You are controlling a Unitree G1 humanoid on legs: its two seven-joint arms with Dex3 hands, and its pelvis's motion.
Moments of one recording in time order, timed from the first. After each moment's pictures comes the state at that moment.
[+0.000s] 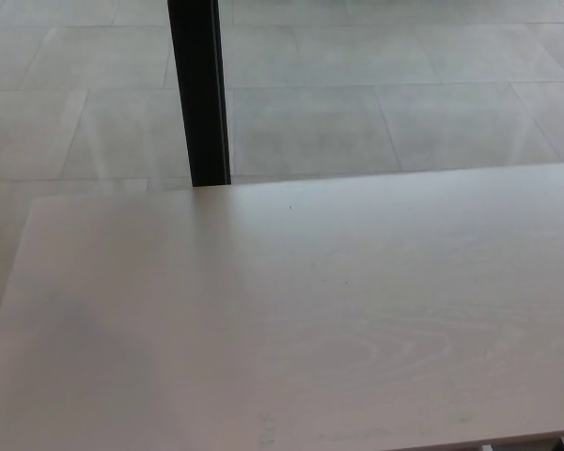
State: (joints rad) left_arm 0.11 0.52 0.61 1.16 -0.30 -0.22 -0.12; right_arm 0.00 -0.58 -0.97 0.51 0.46 -0.03 0.24
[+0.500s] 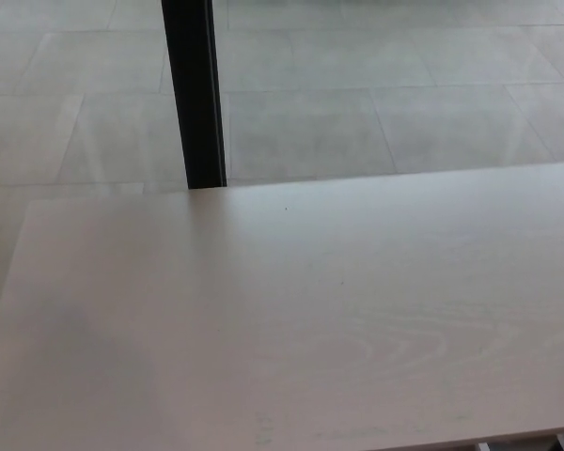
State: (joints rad) left_arm 0.18 0.53 0.59 1.20 -0.30 -0.22 -0.11; right_arm 0.17 -0.52 -1.02 0.99 0.48 -0.10 0.17
